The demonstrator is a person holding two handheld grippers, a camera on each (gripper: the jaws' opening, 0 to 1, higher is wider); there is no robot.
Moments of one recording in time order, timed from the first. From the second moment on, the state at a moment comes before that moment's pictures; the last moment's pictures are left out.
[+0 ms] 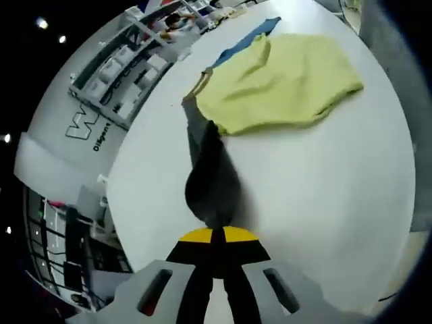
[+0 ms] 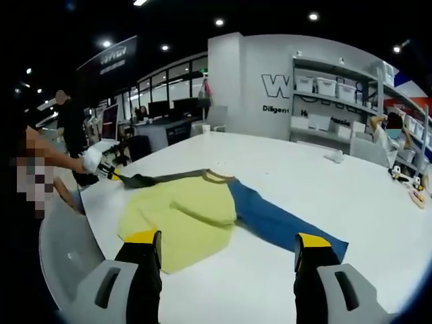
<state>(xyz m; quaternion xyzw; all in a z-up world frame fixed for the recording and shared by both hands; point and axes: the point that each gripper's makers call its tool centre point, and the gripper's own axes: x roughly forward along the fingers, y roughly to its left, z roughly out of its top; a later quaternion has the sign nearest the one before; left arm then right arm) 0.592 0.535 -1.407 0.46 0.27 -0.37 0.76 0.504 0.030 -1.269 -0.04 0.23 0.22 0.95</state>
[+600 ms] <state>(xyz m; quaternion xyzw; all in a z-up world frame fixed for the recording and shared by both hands) 0.579 0.589 -1.407 0.20 0.35 -0.24 0.88 0.503 0.036 -1.276 -0.04 0.24 0.23 0.94</state>
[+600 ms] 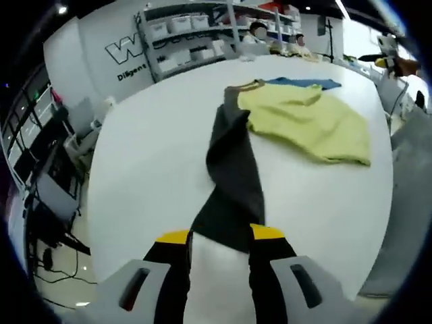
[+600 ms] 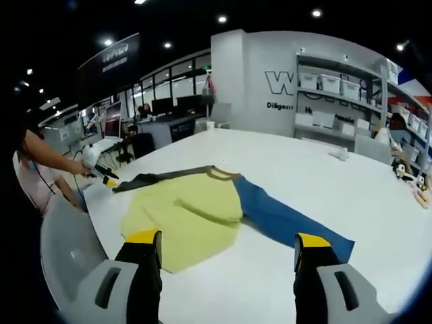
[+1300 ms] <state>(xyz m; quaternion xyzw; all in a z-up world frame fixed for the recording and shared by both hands) 0.587 0.561 -1.429 0.25 0.37 -0.30 0.84 0.501 0.028 -1.273 -0.04 0.24 0.22 0.94</state>
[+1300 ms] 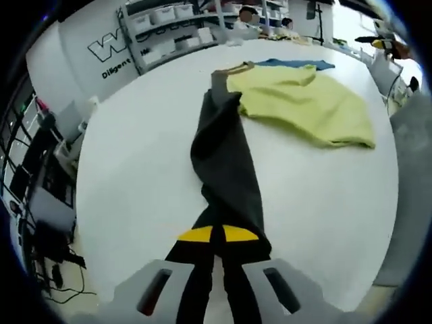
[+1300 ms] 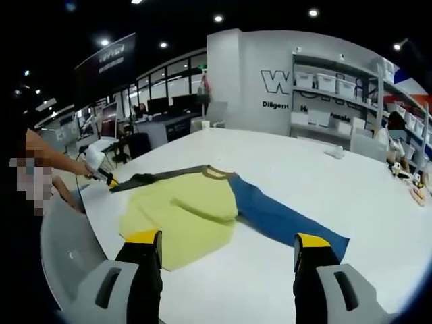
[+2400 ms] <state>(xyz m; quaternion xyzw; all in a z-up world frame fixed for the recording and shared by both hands) 0.664 0.660 -1.305 0.27 0.26 -0.10 0.92 0.504 0.046 -1.279 -0.03 0.24 0.23 0.94</state>
